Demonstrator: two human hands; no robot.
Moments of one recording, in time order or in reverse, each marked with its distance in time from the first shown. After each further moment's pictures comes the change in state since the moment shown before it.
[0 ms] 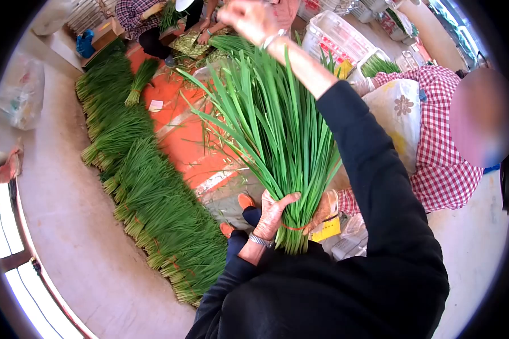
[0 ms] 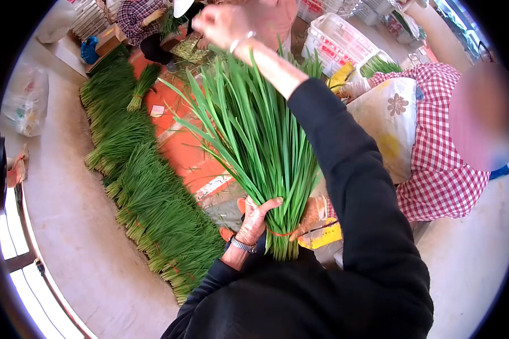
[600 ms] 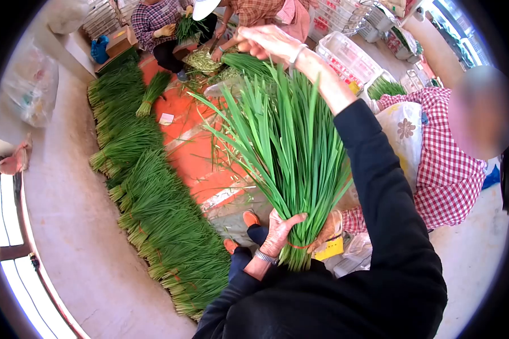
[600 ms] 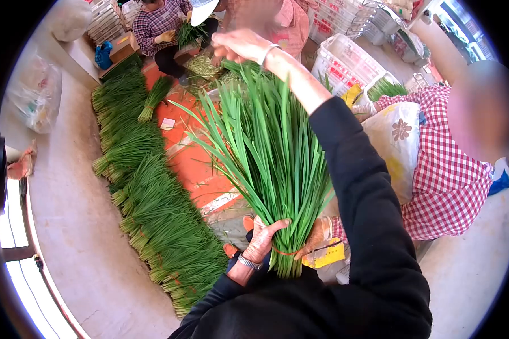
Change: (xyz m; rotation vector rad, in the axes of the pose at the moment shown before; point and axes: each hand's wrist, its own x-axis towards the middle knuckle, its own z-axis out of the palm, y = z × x) left_hand -0.002 0.003 0.000 -0.046 -0.011 -0.015; right_hand 0.022 0.009 -0.018 0.661 -0.371 0.342
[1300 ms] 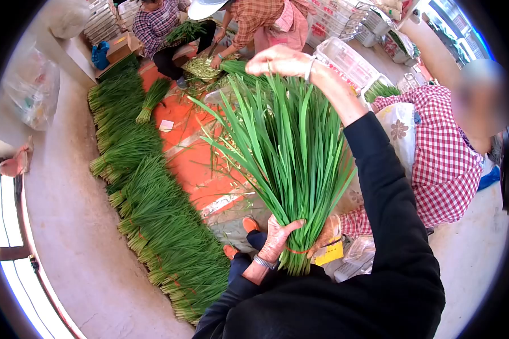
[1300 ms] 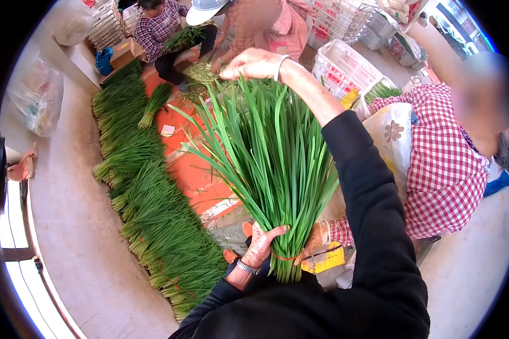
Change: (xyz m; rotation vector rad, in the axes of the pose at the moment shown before) left_hand -0.004 -0.002 0.001 0.038 0.002 0.023; right_hand -0.030 -0.016 -0.020 -0.559 -0.359 -0.013
